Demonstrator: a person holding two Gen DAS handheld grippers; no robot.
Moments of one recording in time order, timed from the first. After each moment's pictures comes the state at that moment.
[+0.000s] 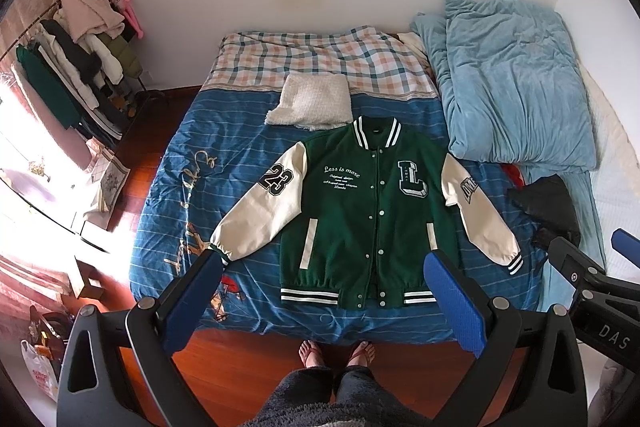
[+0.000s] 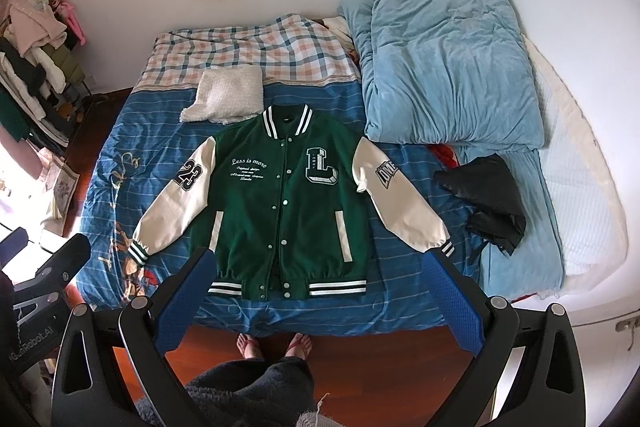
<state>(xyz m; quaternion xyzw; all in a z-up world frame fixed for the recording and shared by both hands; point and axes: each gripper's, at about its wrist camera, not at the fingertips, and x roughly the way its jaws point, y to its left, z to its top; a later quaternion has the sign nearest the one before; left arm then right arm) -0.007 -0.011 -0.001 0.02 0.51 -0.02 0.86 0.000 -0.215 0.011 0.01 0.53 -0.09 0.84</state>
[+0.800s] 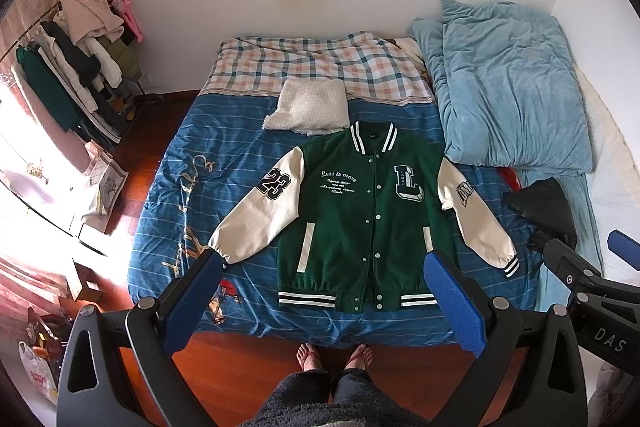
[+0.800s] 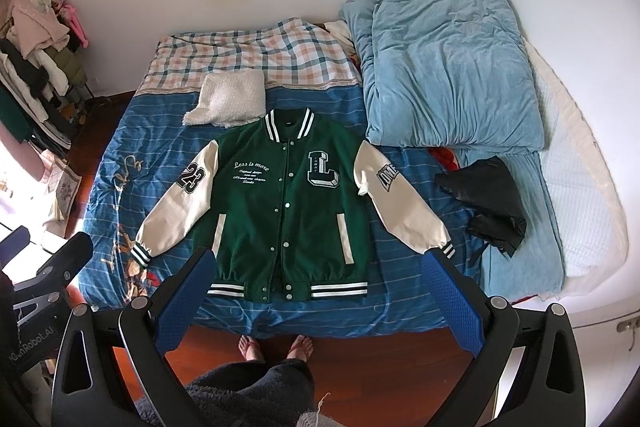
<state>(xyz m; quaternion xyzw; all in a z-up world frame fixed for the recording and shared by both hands) -0.002 -0.013 0.011 0.02 0.50 -0.03 0.86 0.010 -0.211 0.020 0.01 0.53 -0.08 0.84</state>
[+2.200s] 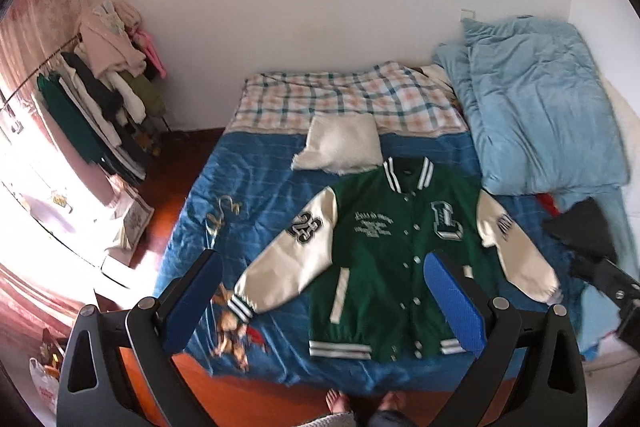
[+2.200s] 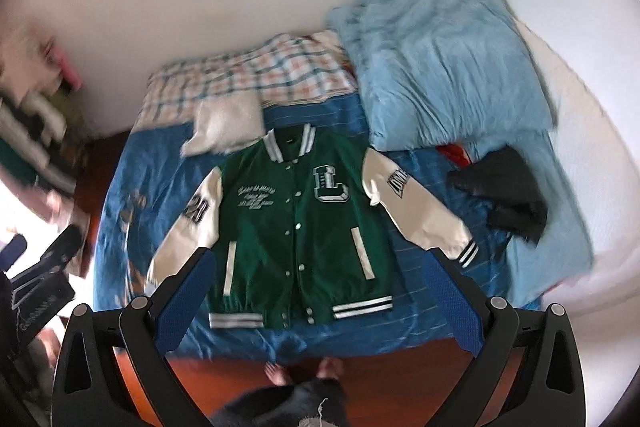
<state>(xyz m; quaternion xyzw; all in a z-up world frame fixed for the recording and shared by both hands) 0.065 -0.022 -0.023 0.06 0.43 0.02 0.90 0.039 -0.253 -0.036 0.11 0.50 -0.13 0.85</state>
